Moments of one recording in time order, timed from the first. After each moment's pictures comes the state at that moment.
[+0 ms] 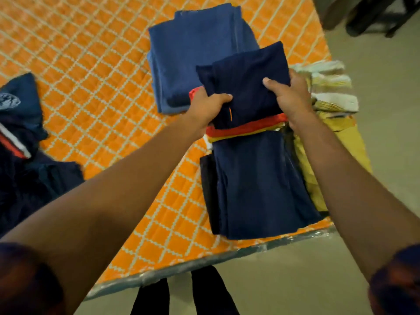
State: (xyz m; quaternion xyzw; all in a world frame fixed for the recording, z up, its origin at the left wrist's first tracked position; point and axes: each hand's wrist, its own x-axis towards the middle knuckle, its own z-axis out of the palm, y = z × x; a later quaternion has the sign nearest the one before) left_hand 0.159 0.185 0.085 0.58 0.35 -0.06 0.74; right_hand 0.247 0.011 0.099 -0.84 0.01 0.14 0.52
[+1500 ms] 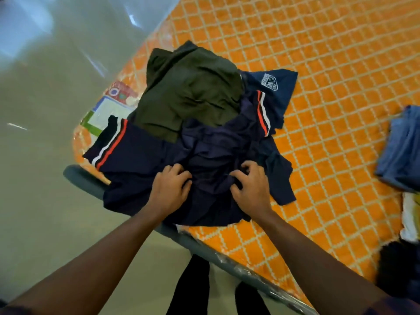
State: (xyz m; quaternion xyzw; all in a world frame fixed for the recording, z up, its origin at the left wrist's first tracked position) left_hand -0.423 0.556 -0.035 0.90 0.39 -0.01 0.18; right_hand -0.198 0.431 -0.024 -0.81 -0.54 0.16 0.14
